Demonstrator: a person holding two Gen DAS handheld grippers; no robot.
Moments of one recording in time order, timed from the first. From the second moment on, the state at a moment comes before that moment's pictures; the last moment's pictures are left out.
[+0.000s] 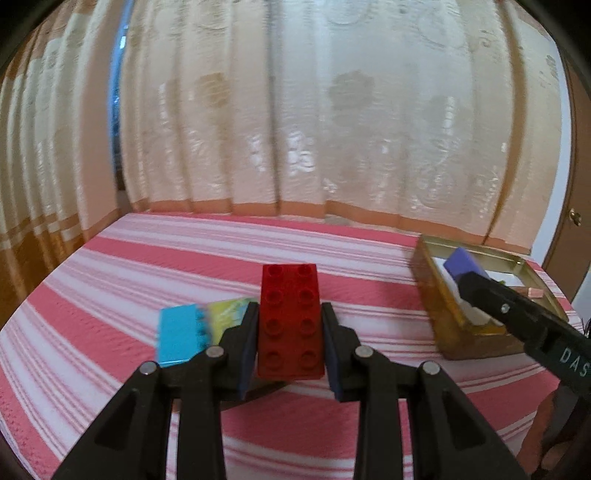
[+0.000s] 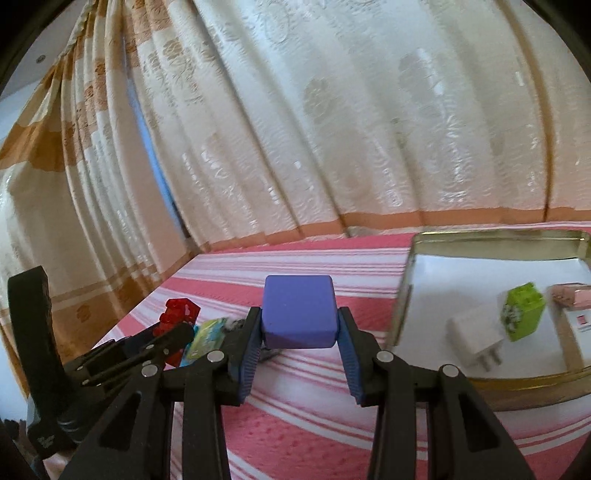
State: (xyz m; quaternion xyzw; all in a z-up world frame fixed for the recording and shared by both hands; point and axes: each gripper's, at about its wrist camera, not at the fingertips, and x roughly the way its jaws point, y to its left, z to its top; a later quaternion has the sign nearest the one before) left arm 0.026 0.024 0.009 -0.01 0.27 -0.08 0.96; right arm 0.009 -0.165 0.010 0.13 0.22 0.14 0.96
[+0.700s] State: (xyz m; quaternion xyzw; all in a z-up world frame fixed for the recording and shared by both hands) left arm 0.034 -0.064 0.024 0.03 0.25 -0.13 0.96; right arm 0.002 -0.250 0.013 0.13 0.20 0.05 0.97
